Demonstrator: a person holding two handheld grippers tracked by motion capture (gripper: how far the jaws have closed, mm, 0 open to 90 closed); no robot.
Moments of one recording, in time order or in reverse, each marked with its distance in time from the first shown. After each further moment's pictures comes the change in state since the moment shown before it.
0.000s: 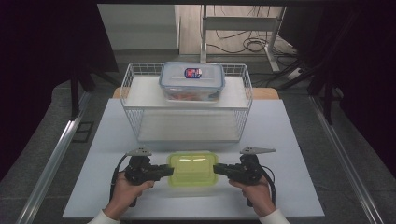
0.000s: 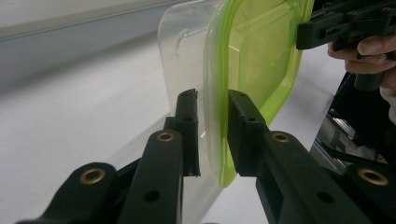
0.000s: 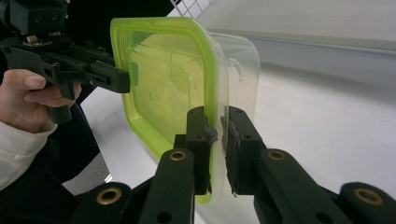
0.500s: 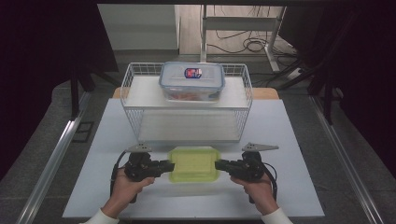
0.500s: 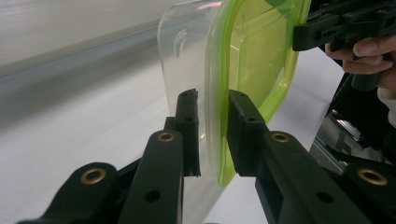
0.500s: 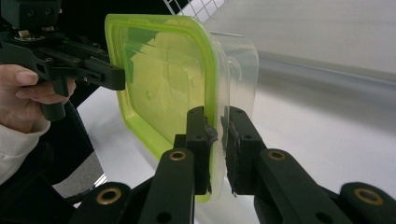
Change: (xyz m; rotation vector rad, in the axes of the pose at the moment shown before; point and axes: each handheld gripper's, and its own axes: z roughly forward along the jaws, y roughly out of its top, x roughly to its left) left arm -0.007 0.015 -0.007 -0.022 0.011 0.039; right arm 0.005 0.012 -0.008 -0.027 -0.024 -0.050
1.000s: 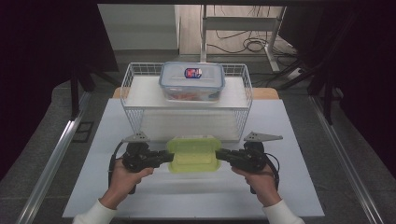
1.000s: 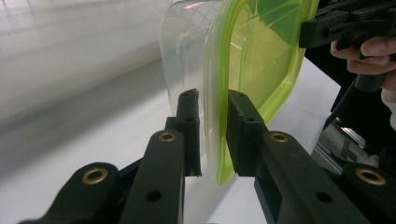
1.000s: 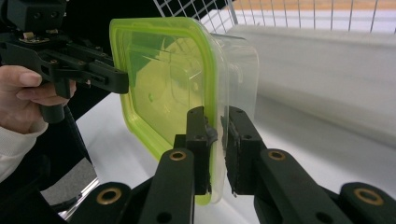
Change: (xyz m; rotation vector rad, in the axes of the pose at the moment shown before) left arm -0.005 0.031 -0.016 -0.041 0.015 0.023; right arm 0.013 0.036 -0.012 -0.044 -0.023 -0.072
